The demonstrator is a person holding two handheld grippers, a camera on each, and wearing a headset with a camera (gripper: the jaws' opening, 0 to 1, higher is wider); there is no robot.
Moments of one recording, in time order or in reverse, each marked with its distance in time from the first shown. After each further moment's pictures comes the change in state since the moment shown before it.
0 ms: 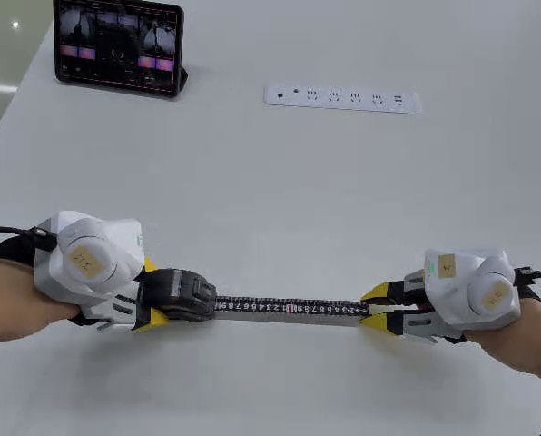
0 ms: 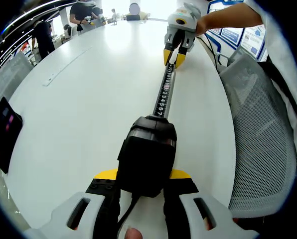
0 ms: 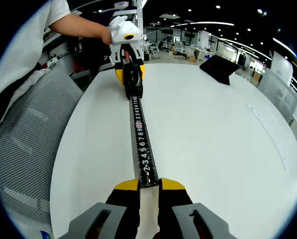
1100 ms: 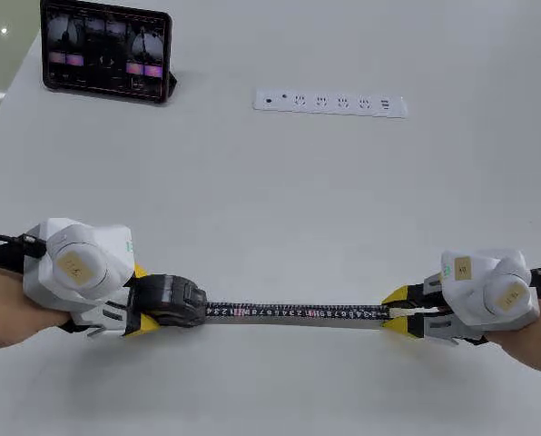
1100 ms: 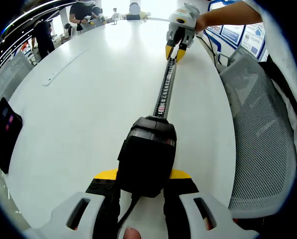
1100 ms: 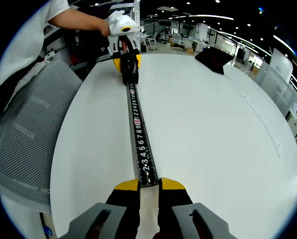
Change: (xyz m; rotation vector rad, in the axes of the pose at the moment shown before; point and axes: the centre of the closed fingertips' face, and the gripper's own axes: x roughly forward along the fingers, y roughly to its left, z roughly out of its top) left arm 0.001 -0.001 0.001 0.000 0.006 0.001; right arm -0.026 -0.007 -0.035 0.009 0.085 -0.023
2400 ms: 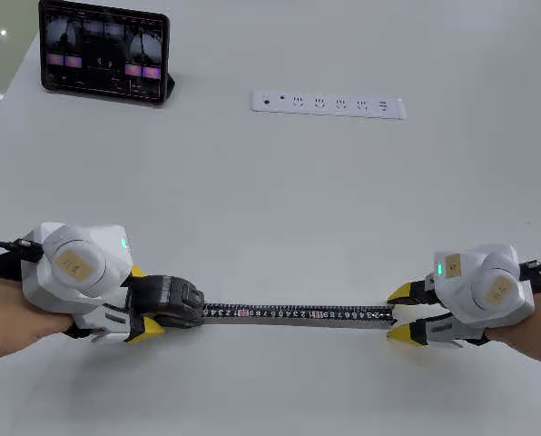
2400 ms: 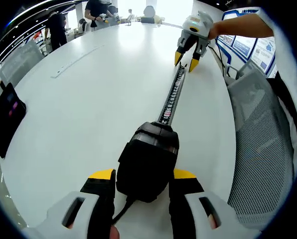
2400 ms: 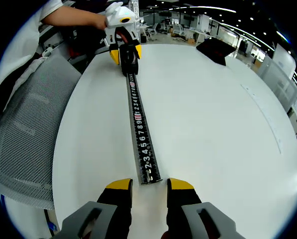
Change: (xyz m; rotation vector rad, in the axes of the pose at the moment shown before) left arm 0.001 -0.001 0.005 -0.121 -0.034 0.030; right arm -0.002 0.001 -0.008 0.015 0.087 0.010
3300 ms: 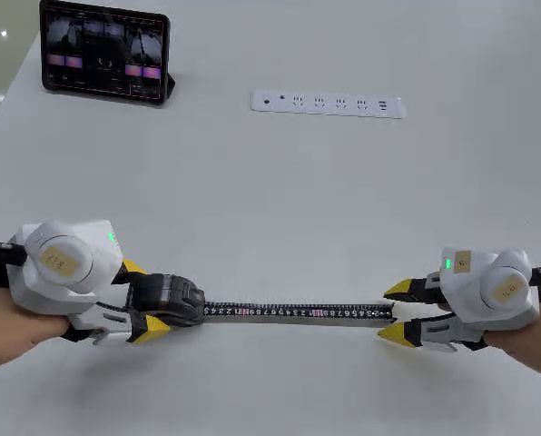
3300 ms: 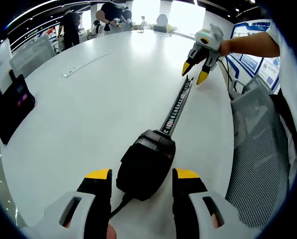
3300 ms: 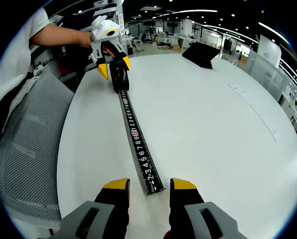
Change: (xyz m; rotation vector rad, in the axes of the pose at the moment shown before) left arm -0.013 0.000 0.008 -0.108 -0.077 0.043; right arm -0.009 0.003 0.020 0.124 -0.116 -0.059
